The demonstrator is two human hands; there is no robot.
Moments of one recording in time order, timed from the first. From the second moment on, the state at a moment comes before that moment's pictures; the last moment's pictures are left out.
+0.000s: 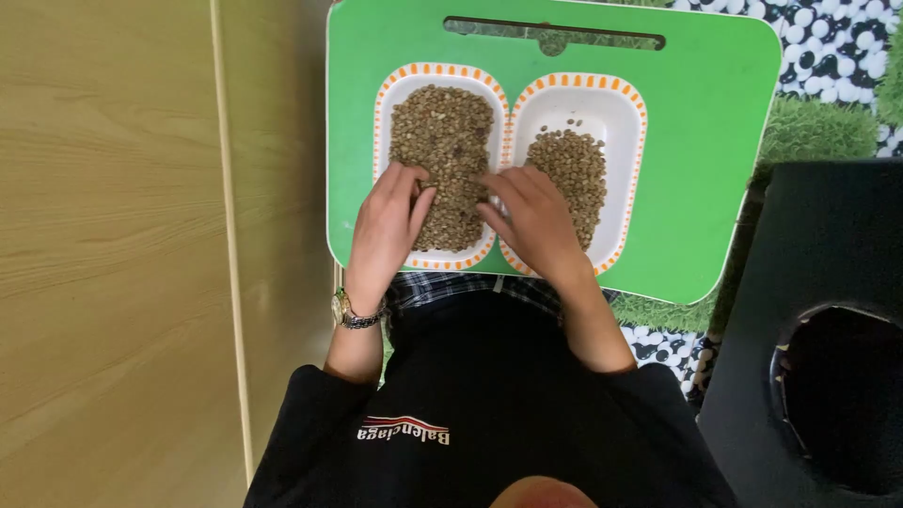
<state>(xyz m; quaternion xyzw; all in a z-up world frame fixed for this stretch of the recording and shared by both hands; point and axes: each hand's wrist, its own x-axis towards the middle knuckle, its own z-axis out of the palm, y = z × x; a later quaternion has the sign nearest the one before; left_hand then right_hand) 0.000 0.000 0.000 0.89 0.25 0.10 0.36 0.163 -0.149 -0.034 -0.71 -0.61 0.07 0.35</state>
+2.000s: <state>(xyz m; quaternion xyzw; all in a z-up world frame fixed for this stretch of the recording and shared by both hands) 0.013 0.005 -0.052 0.74 0.22 0.26 0.58 0.155 -0.097 -0.026 -0.68 -0.57 0.13 0.44</state>
